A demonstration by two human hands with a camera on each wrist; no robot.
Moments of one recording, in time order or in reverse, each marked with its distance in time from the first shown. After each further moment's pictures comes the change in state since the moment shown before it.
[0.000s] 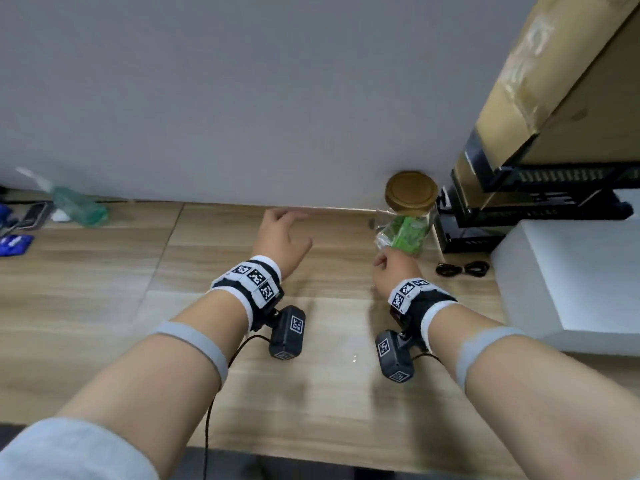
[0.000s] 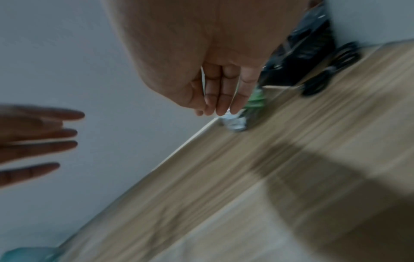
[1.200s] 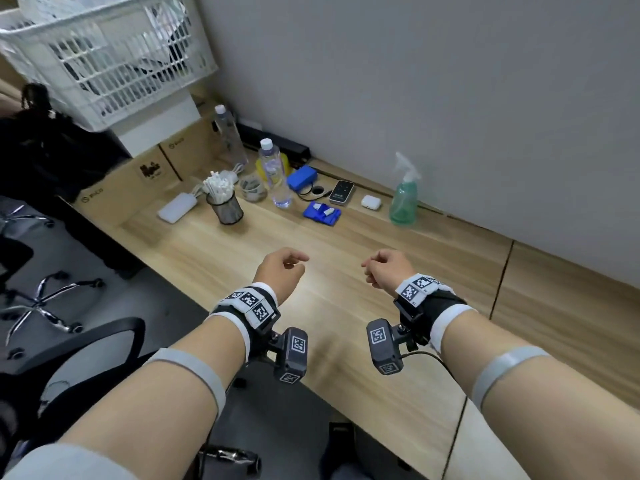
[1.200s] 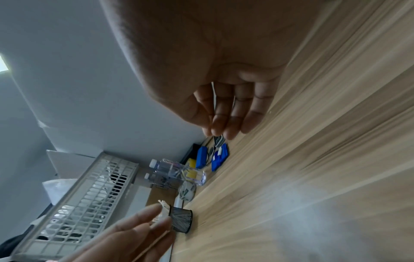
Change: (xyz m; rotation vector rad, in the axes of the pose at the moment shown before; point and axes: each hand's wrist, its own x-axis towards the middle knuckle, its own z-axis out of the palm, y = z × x) left_hand -0.123 -0.615 -0.451 -0.339 0.304 -0.563; right_hand -0.132 -0.608 0.498 0.346 -0.424 -0.252
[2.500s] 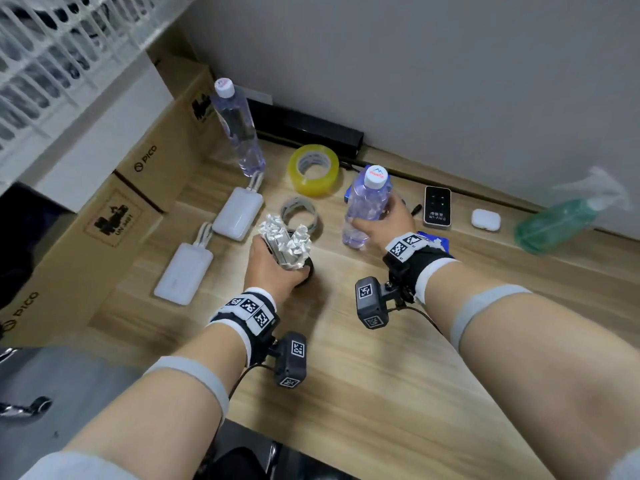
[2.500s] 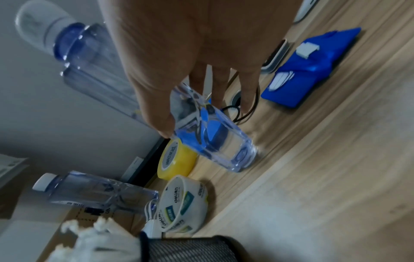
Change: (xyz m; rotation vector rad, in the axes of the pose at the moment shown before) left_hand 0.390 -0.163 -0.159 -0.053 -0.087 -0.028; right_hand 0.302 -0.161 0.270 0.030 0.317 0.008
